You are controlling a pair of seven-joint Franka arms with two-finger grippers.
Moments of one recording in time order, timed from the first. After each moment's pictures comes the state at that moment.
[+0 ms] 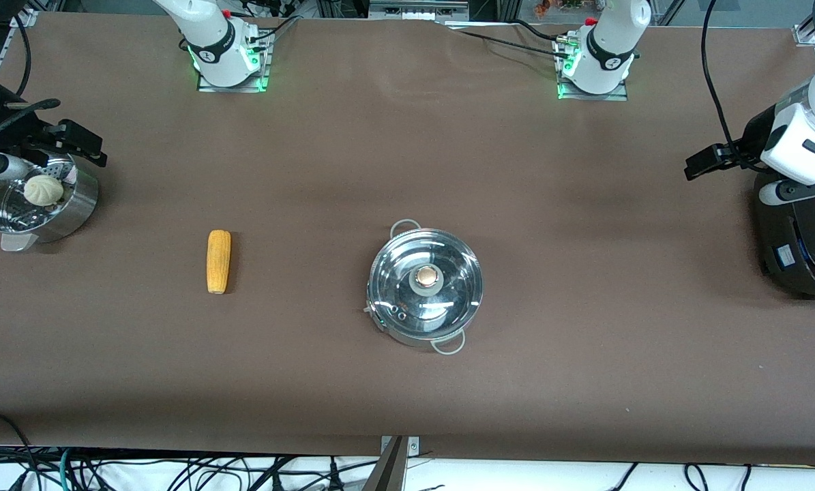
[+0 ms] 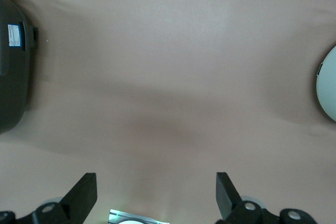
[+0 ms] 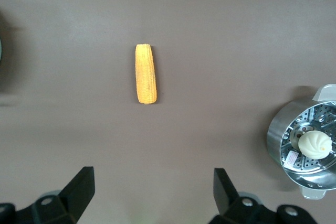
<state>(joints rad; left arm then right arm) 0.14 0.01 -0.17 -1.68 0.00 1.53 -0.26 0.00 -0.02 0.01 -1.67 0.01 1.60 -0.01</state>
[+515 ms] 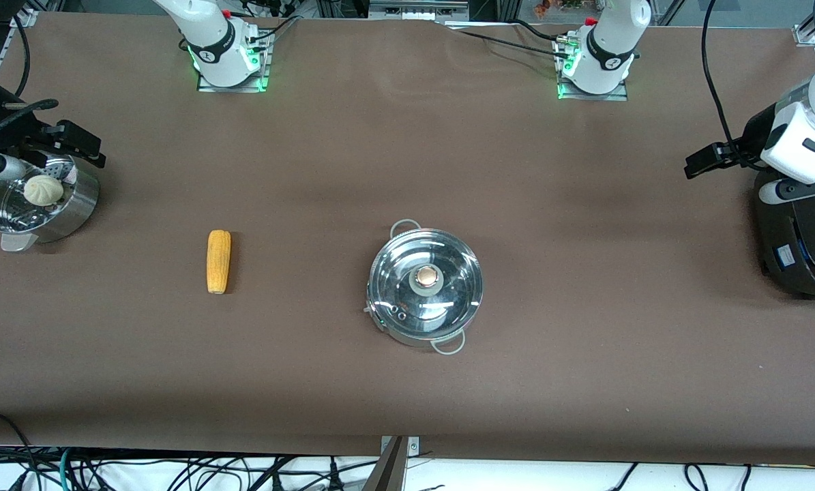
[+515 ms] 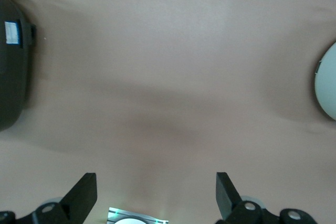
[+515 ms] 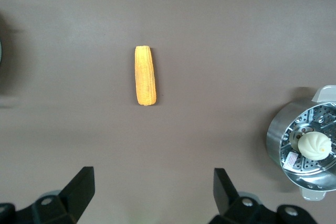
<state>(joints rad) 0.14 0.01 -0.17 -1.68 -0.01 1.52 -0.26 0.00 -0.02 0.00 -1.67 0.01 1.60 -0.01</state>
